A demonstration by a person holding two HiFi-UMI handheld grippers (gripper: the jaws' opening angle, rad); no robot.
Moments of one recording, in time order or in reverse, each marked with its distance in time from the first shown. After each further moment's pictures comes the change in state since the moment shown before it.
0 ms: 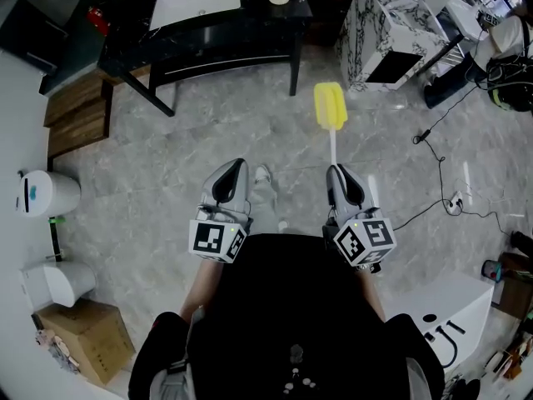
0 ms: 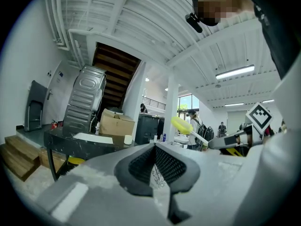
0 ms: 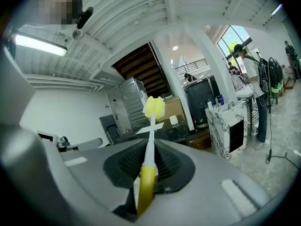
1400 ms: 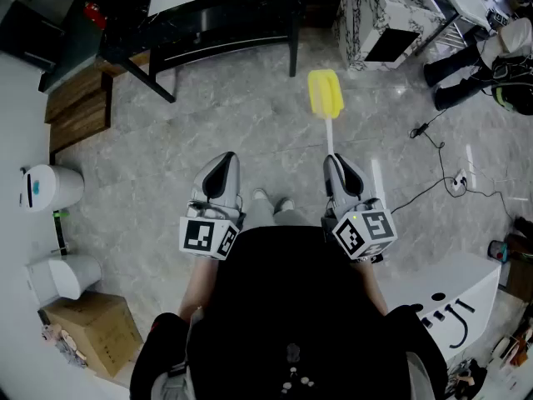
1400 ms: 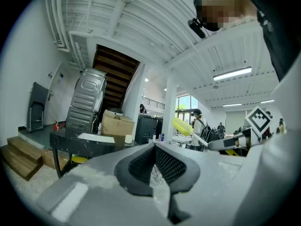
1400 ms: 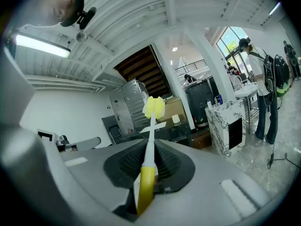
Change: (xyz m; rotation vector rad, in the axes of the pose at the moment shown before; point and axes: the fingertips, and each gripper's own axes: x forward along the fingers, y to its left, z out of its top) left arm -0.069 -0.015 0.008 0.000 -0.004 0.000; right arm -0.052 0.036 -0.017 0.001 -0.014 0.012
